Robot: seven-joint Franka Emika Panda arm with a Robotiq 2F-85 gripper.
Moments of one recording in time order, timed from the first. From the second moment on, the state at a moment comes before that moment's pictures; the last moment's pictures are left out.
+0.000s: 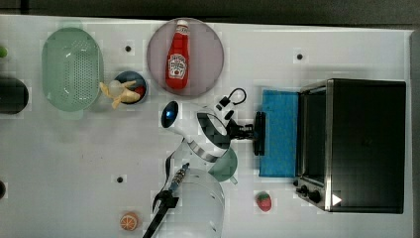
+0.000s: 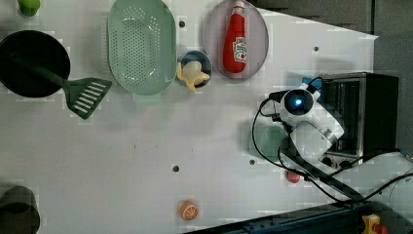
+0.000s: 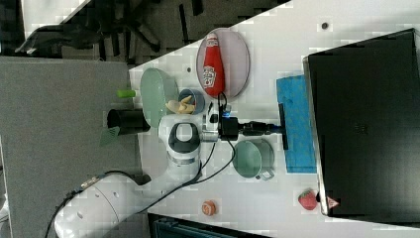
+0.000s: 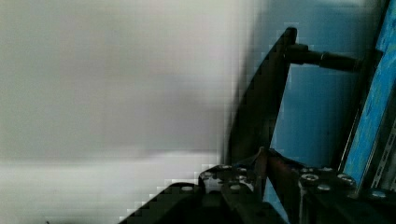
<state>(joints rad) 0.29 0.60 -0.25 -2.16 -0.83 0.76 -0.10</state>
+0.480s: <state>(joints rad) 0.28 0.36 -0.26 -2.16 -0.44 0.78 -0.09</state>
